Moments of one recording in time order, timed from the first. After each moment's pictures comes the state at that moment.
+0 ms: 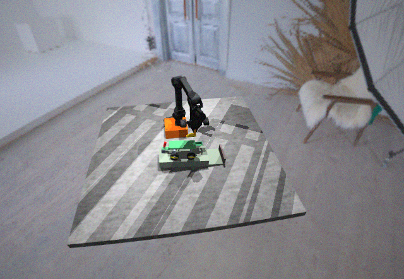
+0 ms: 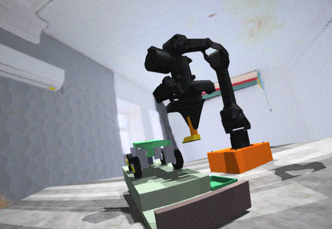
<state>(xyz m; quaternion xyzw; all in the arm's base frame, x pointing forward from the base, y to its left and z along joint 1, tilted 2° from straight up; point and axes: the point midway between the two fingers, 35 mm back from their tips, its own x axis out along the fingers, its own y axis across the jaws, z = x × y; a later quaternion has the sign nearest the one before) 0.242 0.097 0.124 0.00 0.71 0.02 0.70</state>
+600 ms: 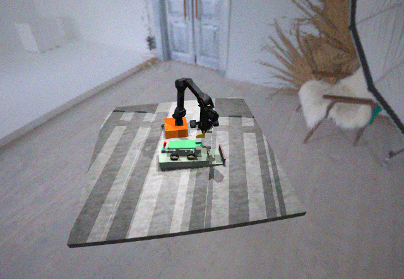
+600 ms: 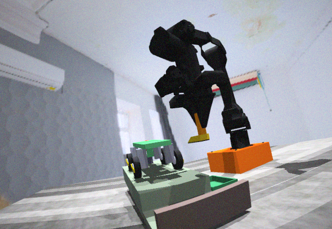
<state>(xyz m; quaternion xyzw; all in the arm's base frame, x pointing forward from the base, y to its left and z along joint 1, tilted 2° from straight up) 0.253 0.158 0.121 0.00 0.71 0.01 0.70</state>
